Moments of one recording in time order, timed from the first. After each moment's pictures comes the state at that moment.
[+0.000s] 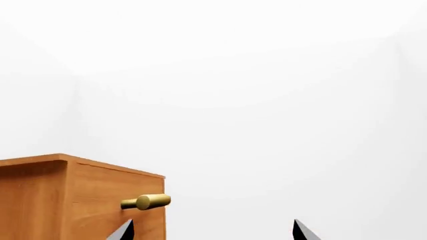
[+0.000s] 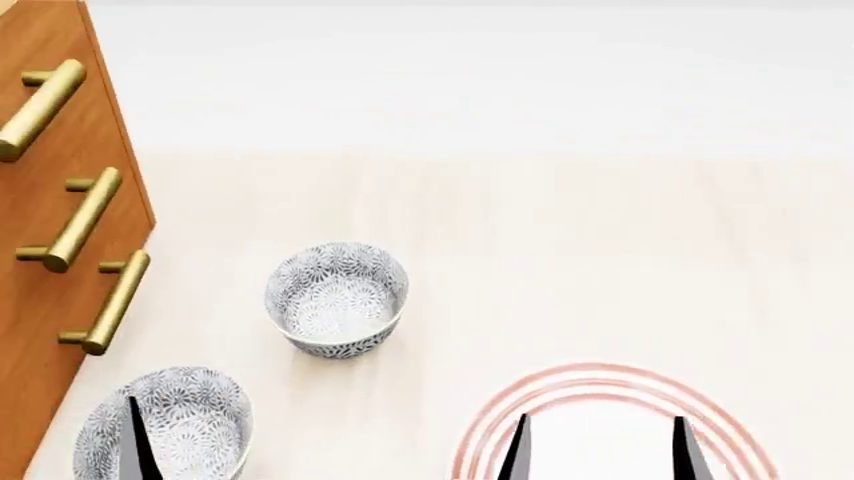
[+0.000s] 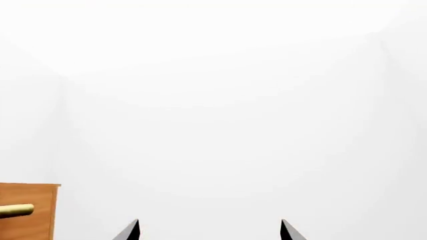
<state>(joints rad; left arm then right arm) 0.08 -0.19 0.21 0.18 0.14 0.54 -0.35 -0.08 0.18 -0.21 -0.11 0.16 -0.66 0.17</state>
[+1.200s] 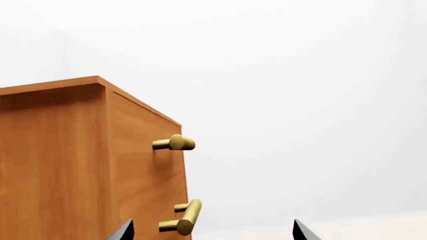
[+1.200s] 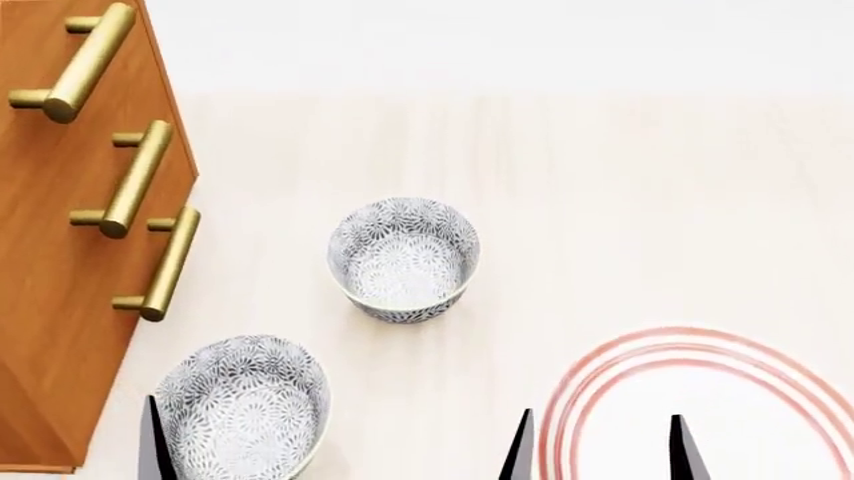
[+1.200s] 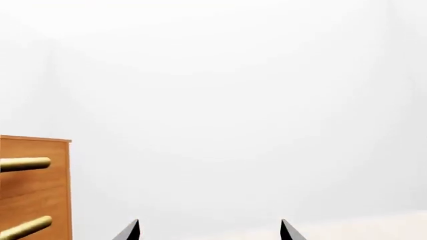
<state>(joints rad) 0.07 -0.22 0.25 0.18 0.11 0.46 -0.37 -0.07 0.21 -0.24 -0.10 0.19 -0.62 0.22</state>
